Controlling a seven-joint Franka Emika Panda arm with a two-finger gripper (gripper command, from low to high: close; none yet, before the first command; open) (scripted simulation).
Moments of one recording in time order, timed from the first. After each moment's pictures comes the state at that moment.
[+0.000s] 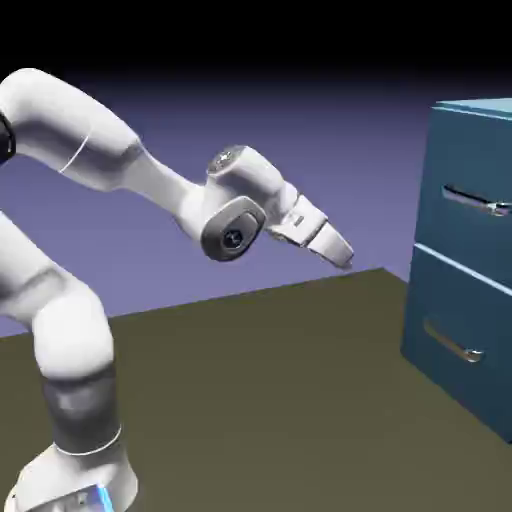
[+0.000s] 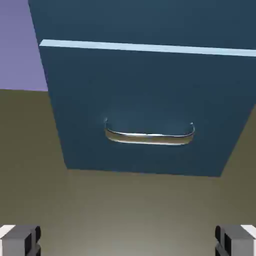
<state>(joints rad) 0.04 -0.53 -0.03 -2.80 0.05 3.02 0.75</state>
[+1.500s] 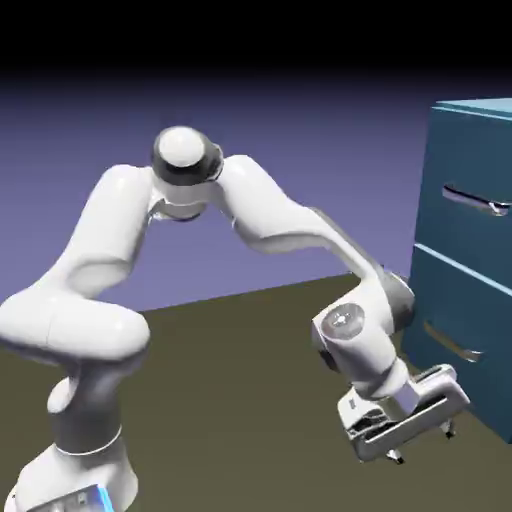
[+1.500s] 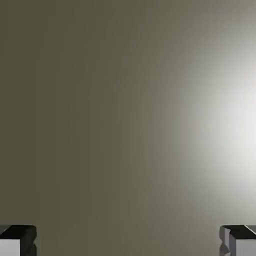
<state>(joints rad) 0.91 0.91 -1.29 -2.27 2.01 2.52 0.94</state>
